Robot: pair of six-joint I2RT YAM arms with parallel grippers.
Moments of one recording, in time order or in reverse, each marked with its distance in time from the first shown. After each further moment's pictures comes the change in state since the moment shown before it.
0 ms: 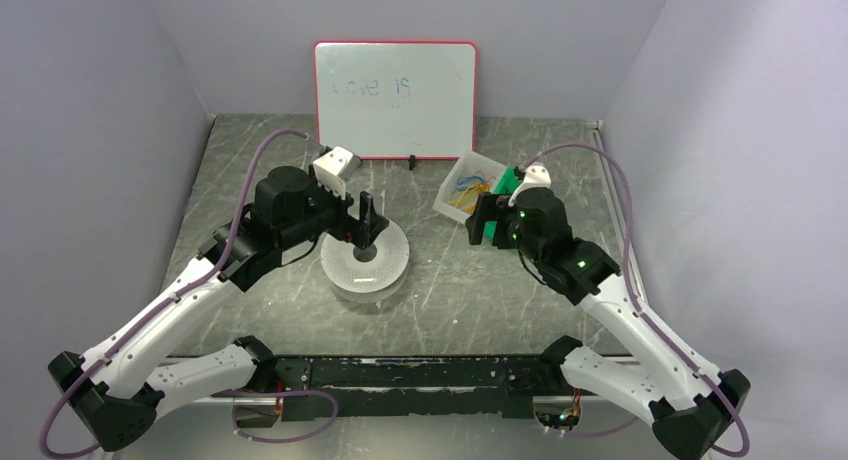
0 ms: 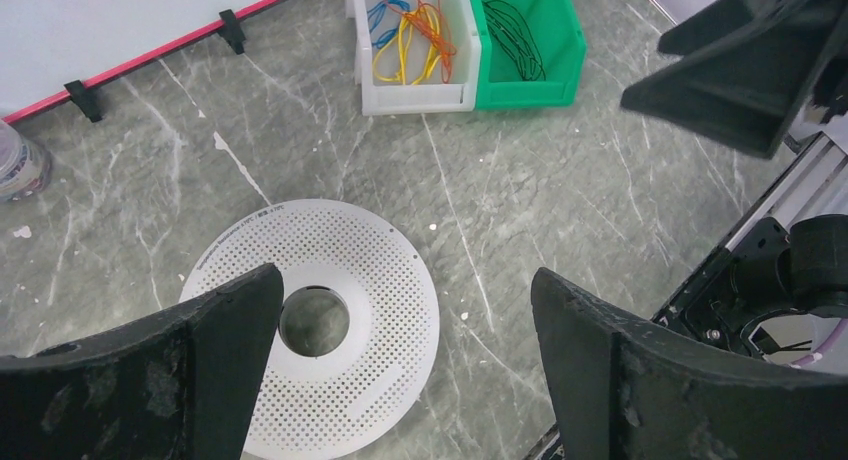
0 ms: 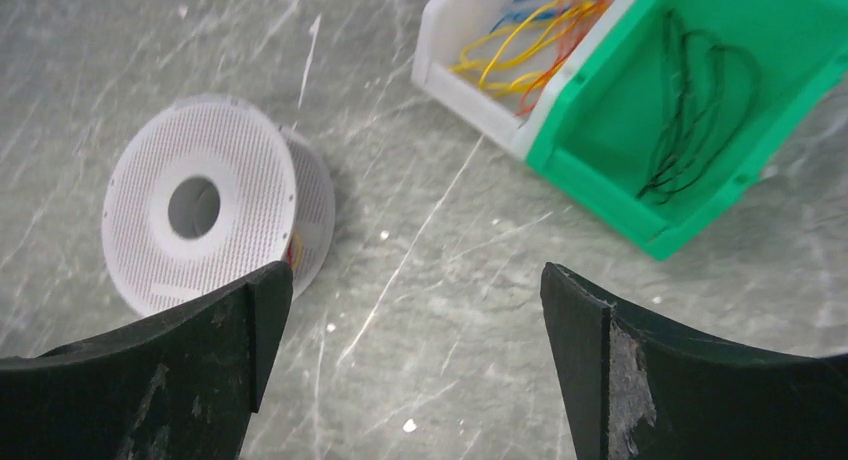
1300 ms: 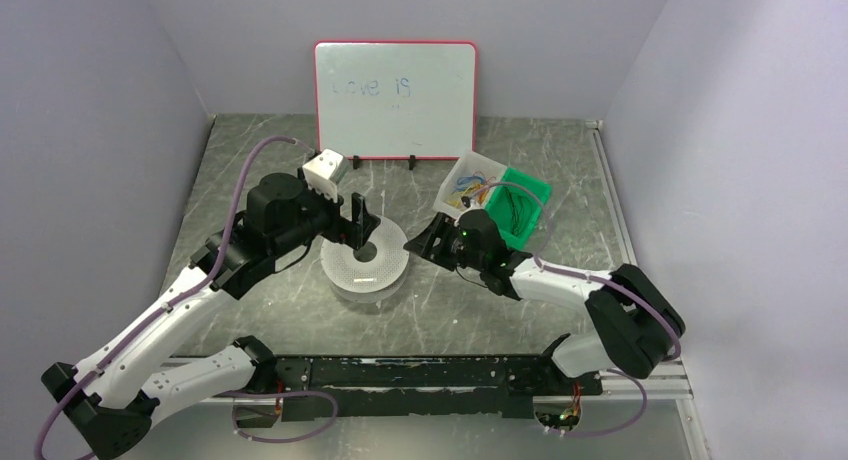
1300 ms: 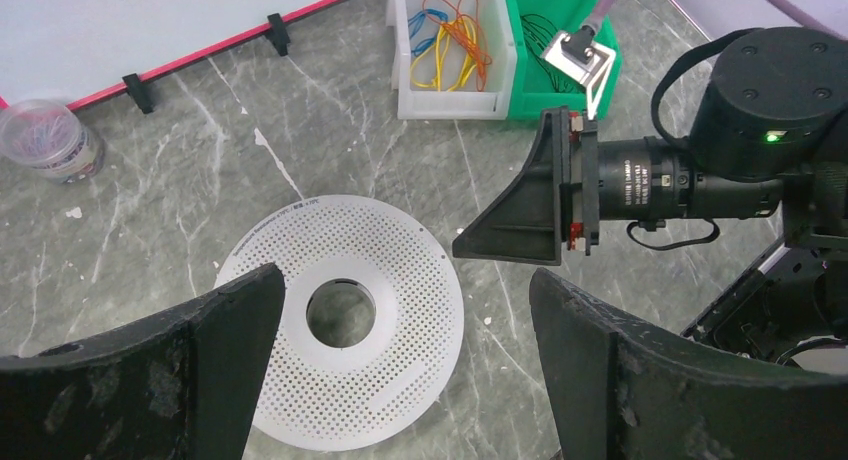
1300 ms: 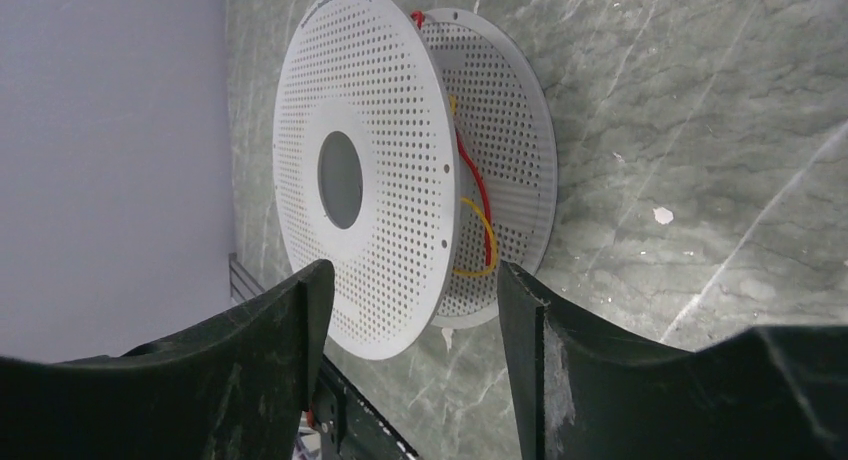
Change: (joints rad) left arm 0.000 -0.056 -0.032 -0.001 -0.080 0.003; right arm 0.085 0.486 -0.358 0.856 -0.393 0.586
